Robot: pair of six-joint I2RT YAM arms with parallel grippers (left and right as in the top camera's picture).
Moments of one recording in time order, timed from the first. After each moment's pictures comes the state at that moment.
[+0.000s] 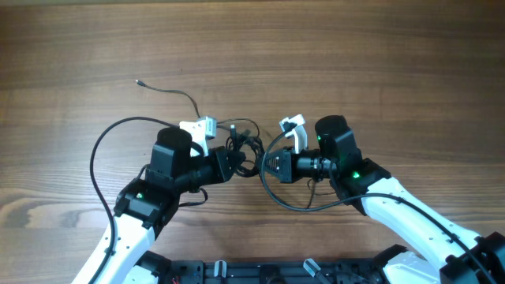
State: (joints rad) left arm -0.38 0.99 0.58 -0.29 0.51 -0.74; right arm 0.51 1.34 0.58 0.08 -0.74 0.59
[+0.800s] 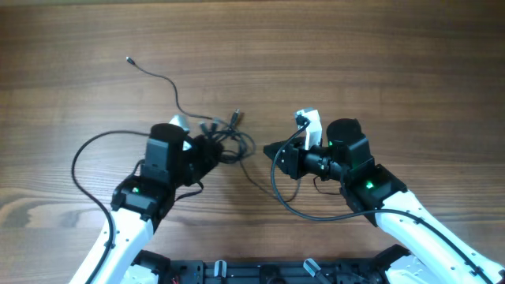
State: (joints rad) left arm -0.33 1.02 0.59 -0.33 0.31 -0.99; right arm 0.52 1.18 0.58 0.06 -0.53 0.55
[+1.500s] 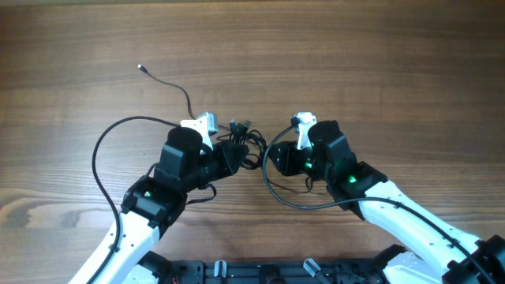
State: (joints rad) left arm -0.46 1.02 0.59 -0.22 0.37 -0.88; right arm 0.57 1.32 0.58 0.05 -0.34 0.62
